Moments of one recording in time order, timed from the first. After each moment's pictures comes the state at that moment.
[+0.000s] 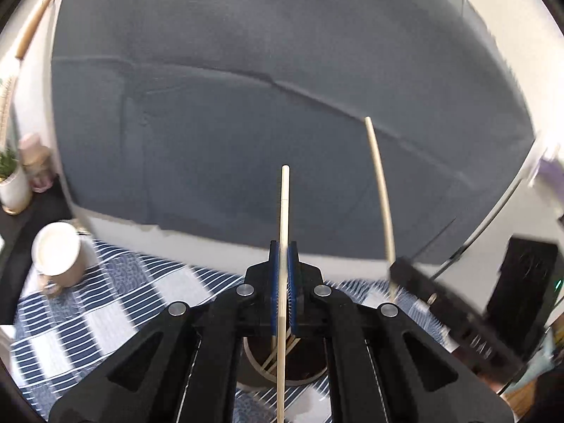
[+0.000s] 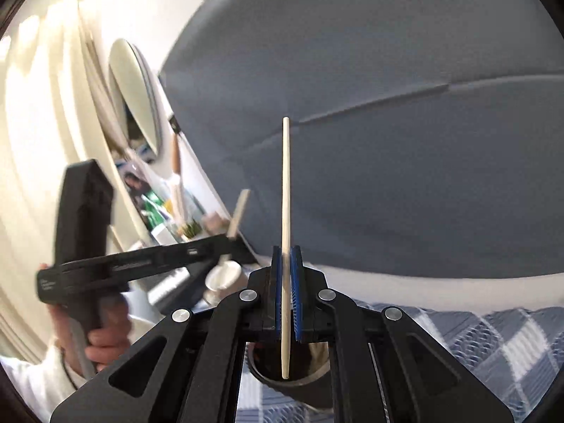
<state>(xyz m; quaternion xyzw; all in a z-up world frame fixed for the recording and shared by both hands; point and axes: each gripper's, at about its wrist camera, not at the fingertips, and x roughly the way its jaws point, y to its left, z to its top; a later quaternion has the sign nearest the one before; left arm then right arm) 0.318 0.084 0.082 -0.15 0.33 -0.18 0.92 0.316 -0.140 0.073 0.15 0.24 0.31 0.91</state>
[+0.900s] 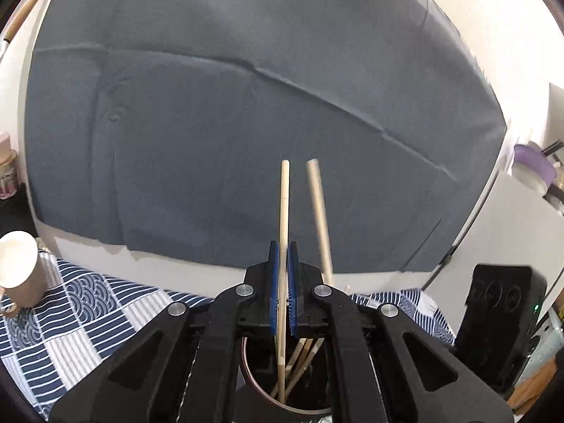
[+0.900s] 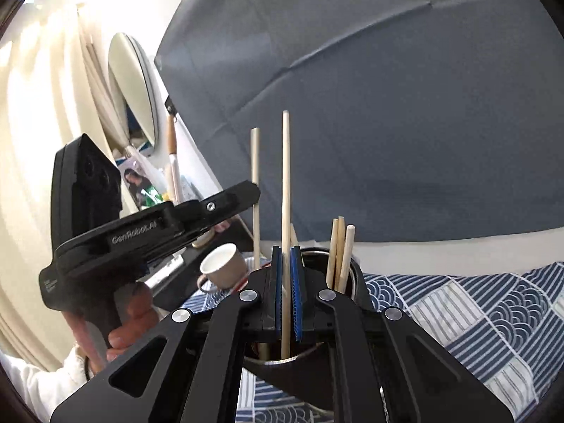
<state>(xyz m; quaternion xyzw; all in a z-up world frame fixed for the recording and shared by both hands) 0.317 0.063 0.022 -0.13 0.24 -0.23 0.93 0.310 -0.118 -0.001 0.16 0.25 0.31 0.91</state>
